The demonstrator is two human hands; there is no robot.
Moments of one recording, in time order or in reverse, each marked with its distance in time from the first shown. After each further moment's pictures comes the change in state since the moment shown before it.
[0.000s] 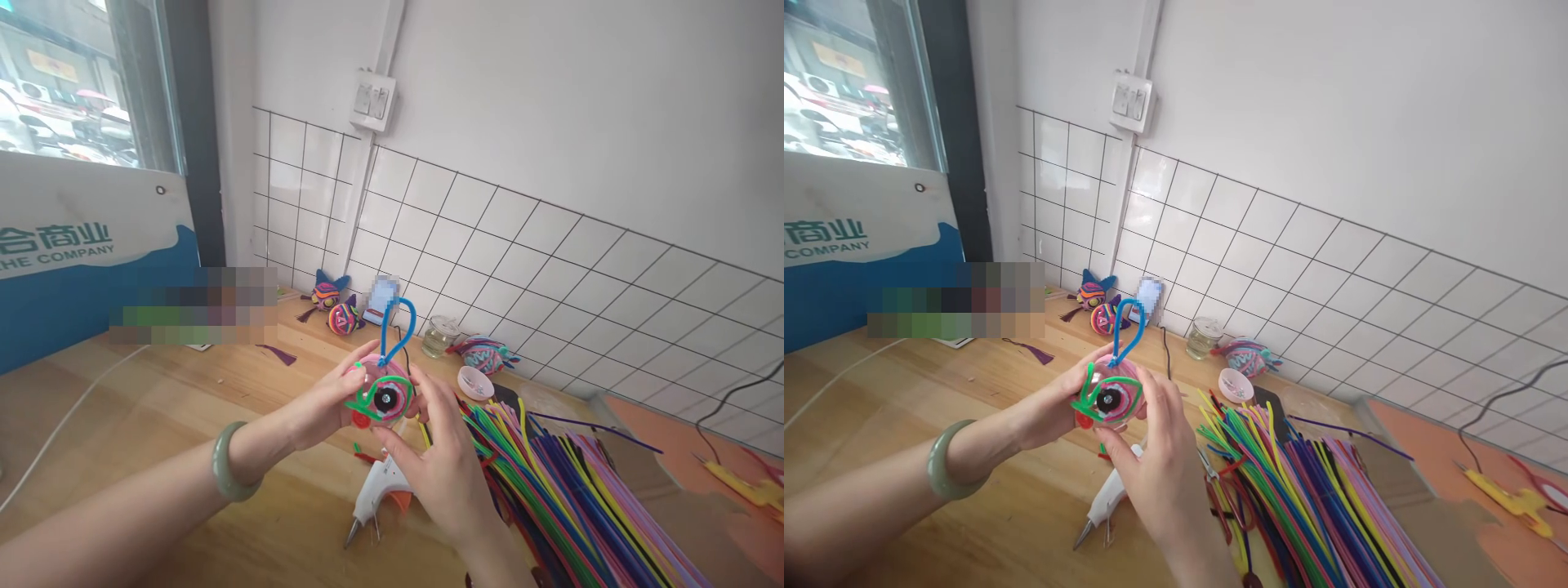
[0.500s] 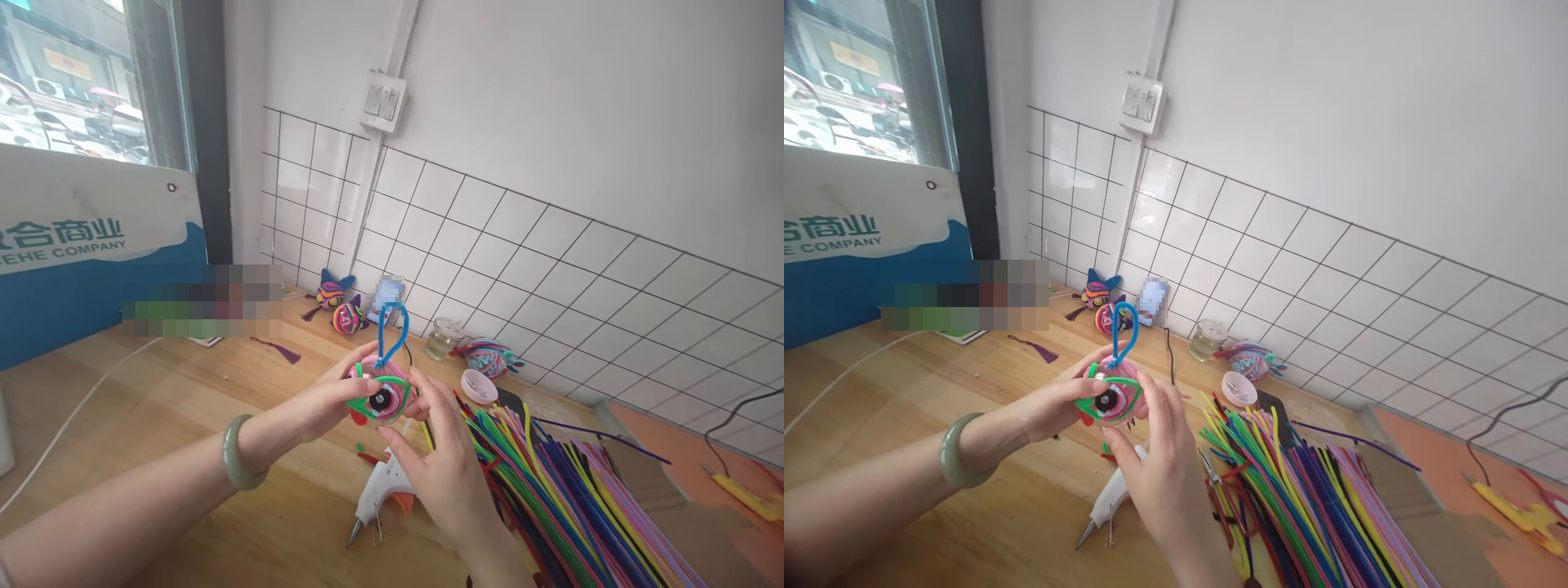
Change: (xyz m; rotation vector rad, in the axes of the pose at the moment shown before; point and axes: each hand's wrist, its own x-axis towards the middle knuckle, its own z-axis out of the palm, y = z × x) left_hand 0.006 0.000 -0.005 0.084 0.118 0.041; right_hand -0.003 0.003 0.004 0.022 -0.007 -0.013
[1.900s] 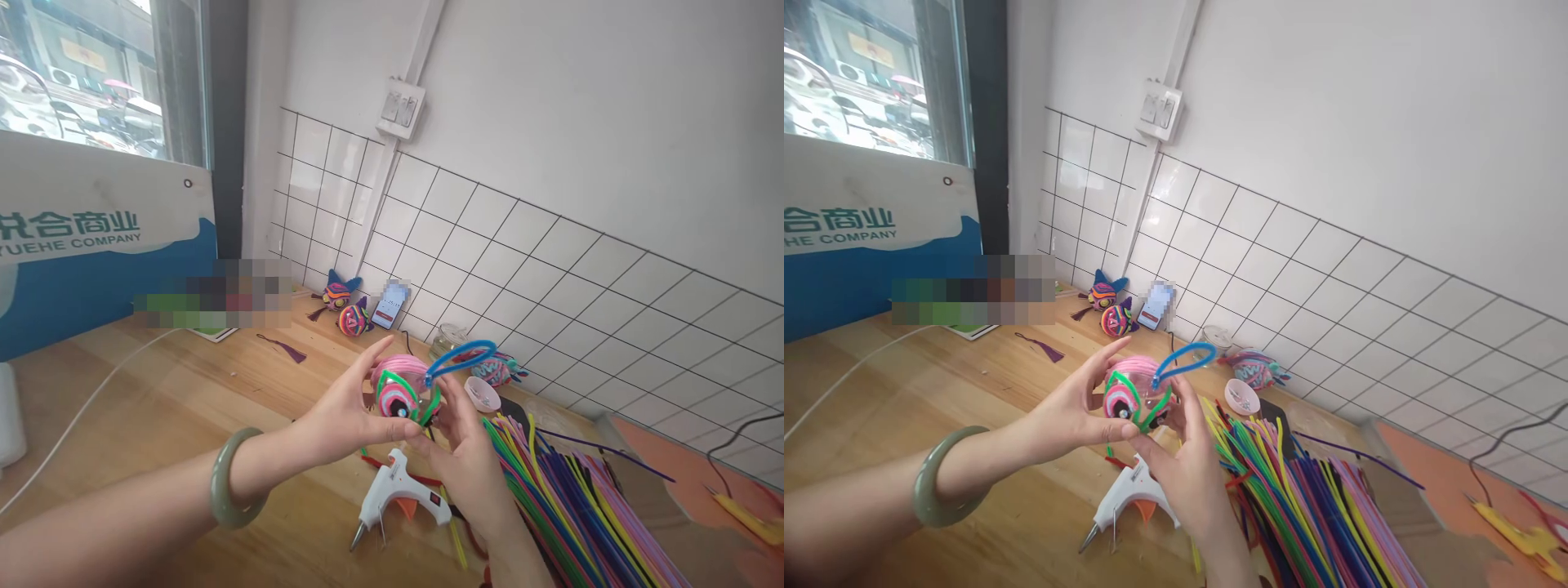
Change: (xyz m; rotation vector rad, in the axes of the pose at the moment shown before) left_hand -0.020 0.010 0.025 0.347 0.012 0.198; right_hand 0.004 0.007 -0.008 0.488 -0.100 0.478
